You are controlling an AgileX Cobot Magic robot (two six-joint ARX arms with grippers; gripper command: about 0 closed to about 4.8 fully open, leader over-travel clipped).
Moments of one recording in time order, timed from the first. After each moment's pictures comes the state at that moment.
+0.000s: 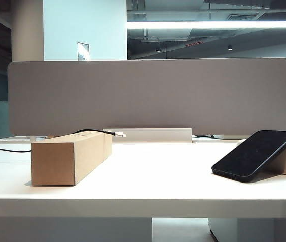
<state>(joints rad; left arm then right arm) -0.02 0.00 0.04 -0.06 0.01 0.00 0.00 0.00 0.01 -0.09 -0.03 0.04</state>
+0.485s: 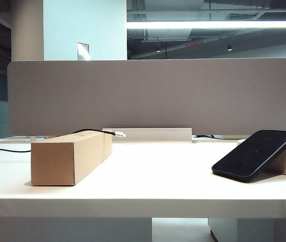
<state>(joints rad) -0.02 0.01 0.13 -0.09 0.16 0.00 0.00 0.00 0.07 -0.07 -0.05 0.05</state>
